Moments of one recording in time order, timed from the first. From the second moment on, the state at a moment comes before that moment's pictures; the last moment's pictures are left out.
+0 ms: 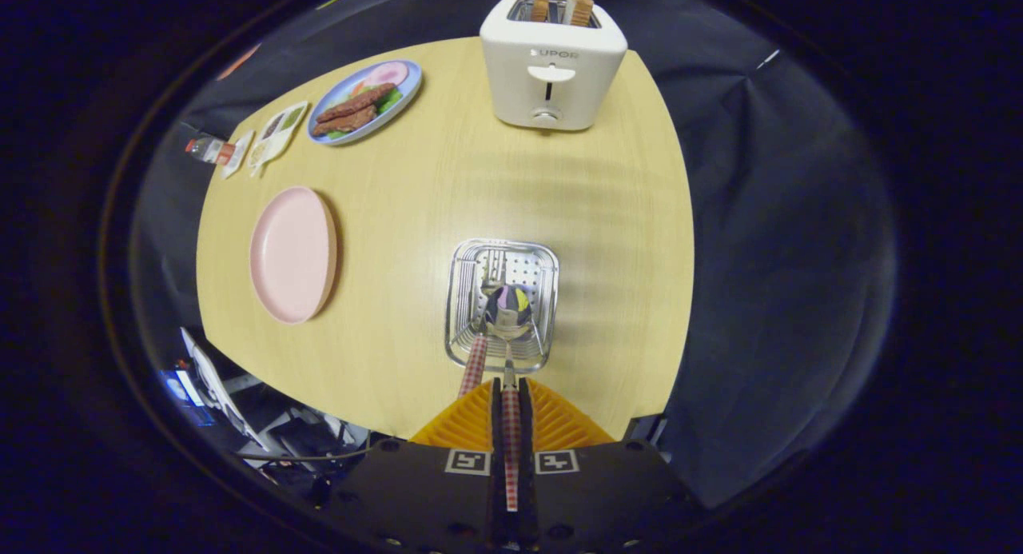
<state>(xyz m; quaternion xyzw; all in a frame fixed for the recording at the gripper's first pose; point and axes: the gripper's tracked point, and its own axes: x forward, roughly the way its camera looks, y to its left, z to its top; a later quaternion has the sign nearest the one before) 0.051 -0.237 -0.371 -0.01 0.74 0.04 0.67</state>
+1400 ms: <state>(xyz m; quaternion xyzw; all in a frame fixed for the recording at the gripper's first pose) 0.040 -0.240 -0.297 0.03 0.49 0.08 0.87</state>
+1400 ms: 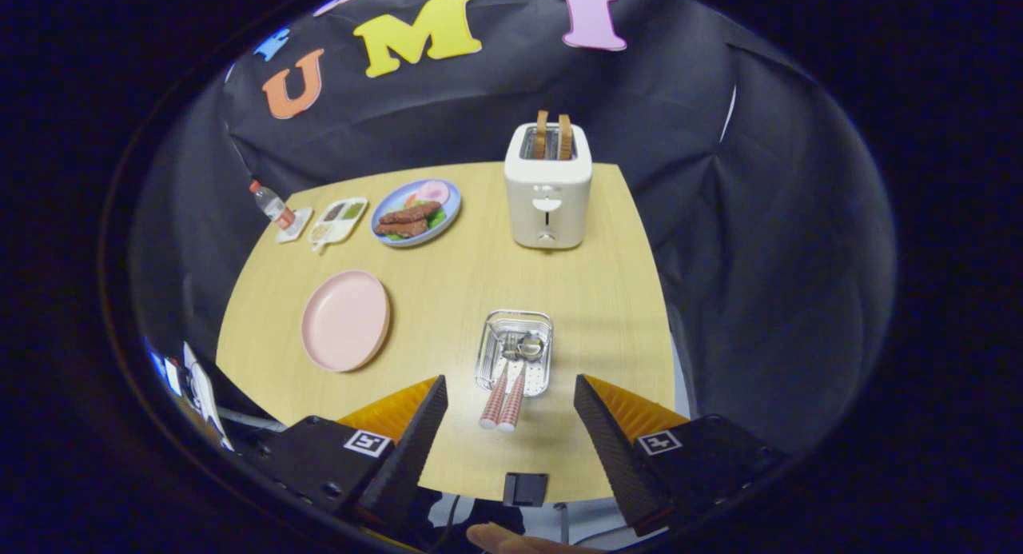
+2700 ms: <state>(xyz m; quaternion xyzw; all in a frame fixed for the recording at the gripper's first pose) 0.045 -0.254 -0.108 -0.01 0.06 0.05 1.00</state>
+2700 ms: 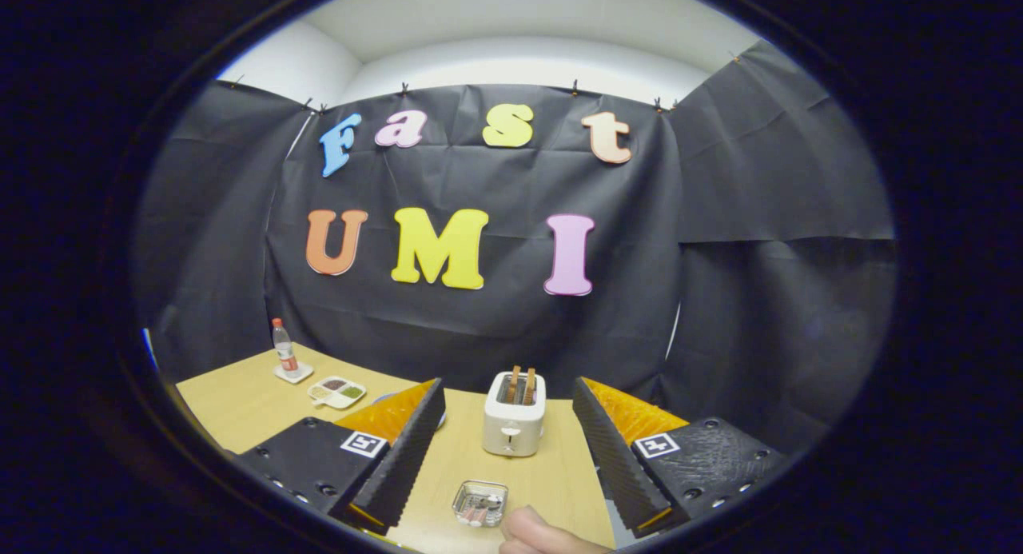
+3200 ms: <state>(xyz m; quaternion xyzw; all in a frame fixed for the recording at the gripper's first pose) 0.044 -0.241 -0.115 -0.02 0.08 0.05 1.00</state>
